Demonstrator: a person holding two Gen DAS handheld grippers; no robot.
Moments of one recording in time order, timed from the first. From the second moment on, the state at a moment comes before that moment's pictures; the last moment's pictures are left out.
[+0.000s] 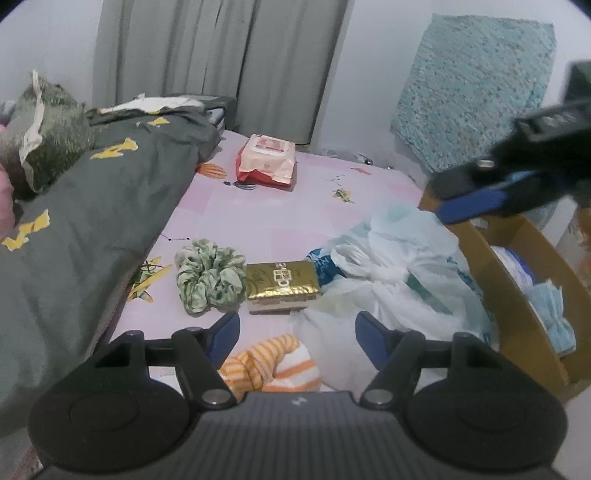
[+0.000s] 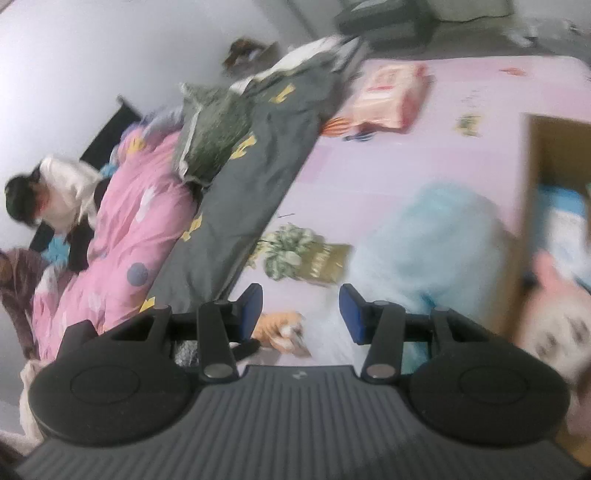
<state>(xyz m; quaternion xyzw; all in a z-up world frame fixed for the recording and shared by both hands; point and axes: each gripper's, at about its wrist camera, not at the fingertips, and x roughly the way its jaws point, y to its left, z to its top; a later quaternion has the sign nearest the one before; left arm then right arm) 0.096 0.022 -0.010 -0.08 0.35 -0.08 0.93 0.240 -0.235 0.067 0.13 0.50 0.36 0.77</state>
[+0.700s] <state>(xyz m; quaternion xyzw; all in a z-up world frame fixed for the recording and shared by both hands) 0.083 0.057 -0.057 -0.14 0.44 -0.08 0.88 0.278 -0.030 -0.075 0.03 0.68 0.41 0.61</state>
